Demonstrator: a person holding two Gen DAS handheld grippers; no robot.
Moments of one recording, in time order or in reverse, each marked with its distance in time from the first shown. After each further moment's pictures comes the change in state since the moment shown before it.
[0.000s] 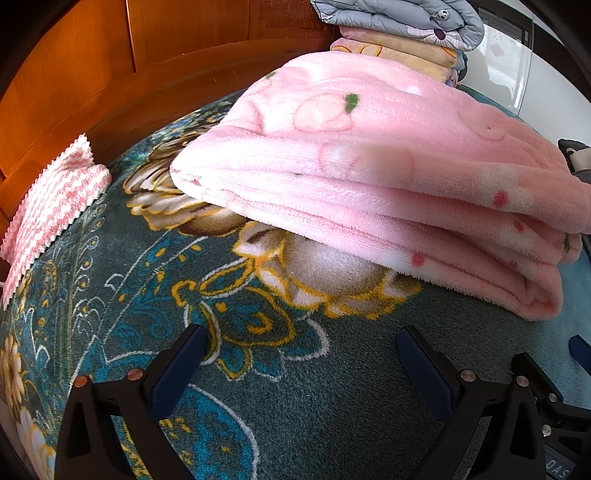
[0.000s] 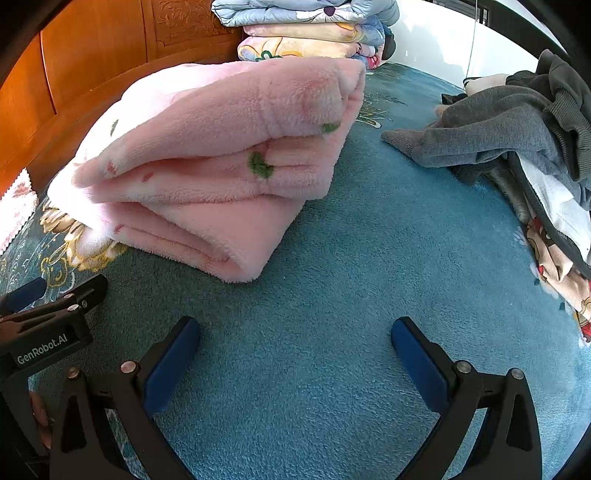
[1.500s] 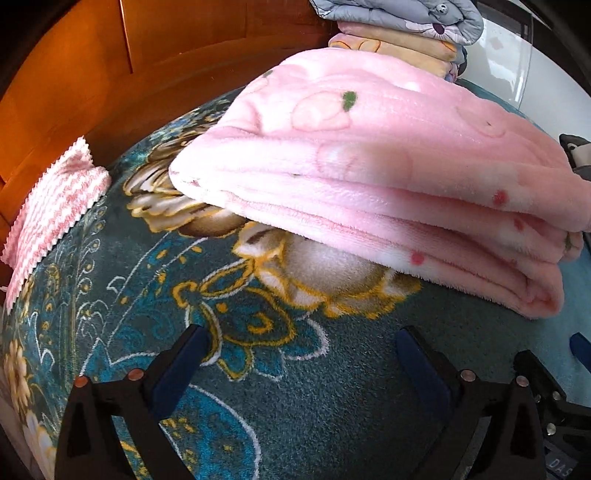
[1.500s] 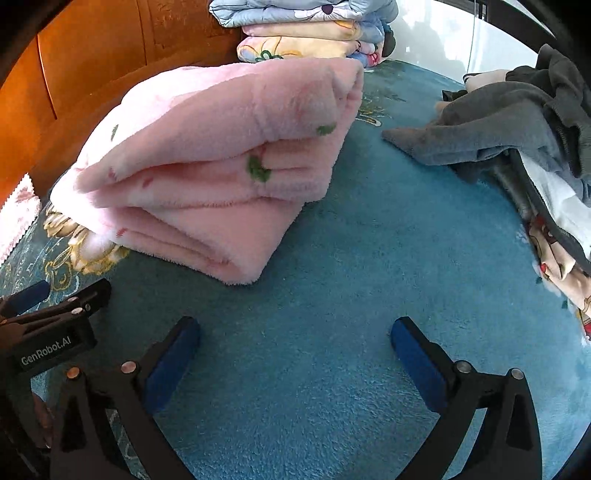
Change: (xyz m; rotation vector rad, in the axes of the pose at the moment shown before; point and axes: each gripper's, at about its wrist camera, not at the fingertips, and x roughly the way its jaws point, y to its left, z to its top) left arm -0.009 -0.010 -0.003 0.008 0.013 0.011; right arm 0.014 -0.042 -0.027 0.011 0.006 0.014
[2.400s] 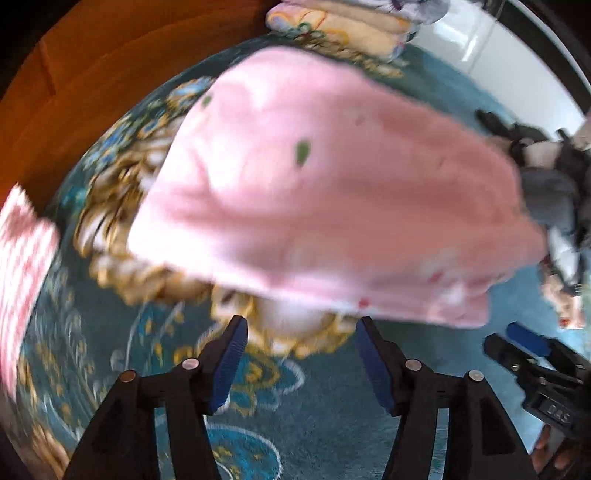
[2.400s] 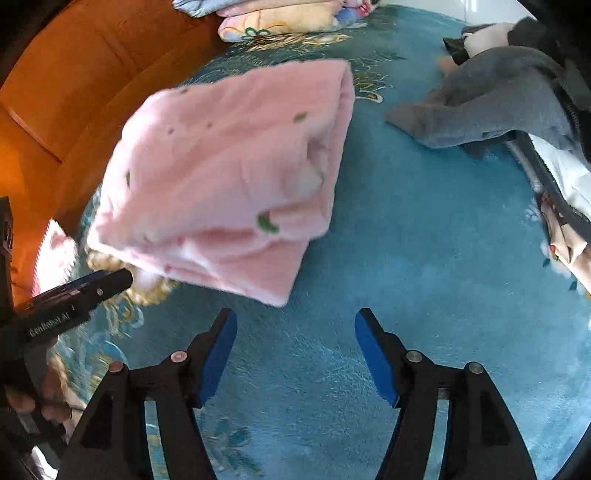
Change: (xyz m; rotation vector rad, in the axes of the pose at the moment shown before) left arm 0.001 0.011 0.065 0.112 0.214 -0.201; right arm -0.018 -0.031 0.030 0.140 0.199 0.171
